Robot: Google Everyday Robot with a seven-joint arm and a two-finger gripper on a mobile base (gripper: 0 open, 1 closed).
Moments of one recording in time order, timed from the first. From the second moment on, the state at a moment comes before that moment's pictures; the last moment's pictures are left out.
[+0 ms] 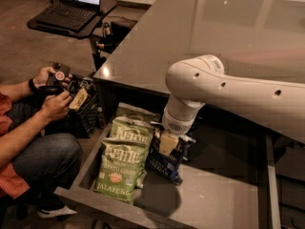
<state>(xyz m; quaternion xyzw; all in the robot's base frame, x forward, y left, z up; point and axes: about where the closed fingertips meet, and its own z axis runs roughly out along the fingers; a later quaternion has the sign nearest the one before) 0.506 -0.056 0.689 -0.57 0.81 0.06 0.07</state>
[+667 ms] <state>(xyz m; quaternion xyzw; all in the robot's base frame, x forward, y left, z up) 0.506 -0.056 0.689 -0.57 0.81 0.06 0.07</state>
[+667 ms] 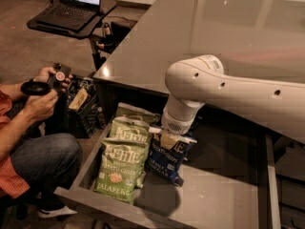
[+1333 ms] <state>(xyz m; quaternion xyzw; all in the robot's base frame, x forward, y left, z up) 0.493 -0.081 0.714 -0.53 0.84 0.07 0.07</state>
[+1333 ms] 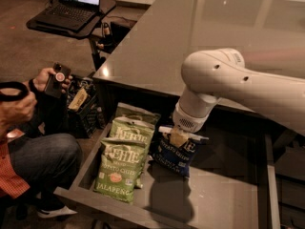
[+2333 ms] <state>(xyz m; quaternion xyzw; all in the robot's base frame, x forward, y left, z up) 0.482 -0.103 0.734 -0.49 0.86 0.08 0.07</state>
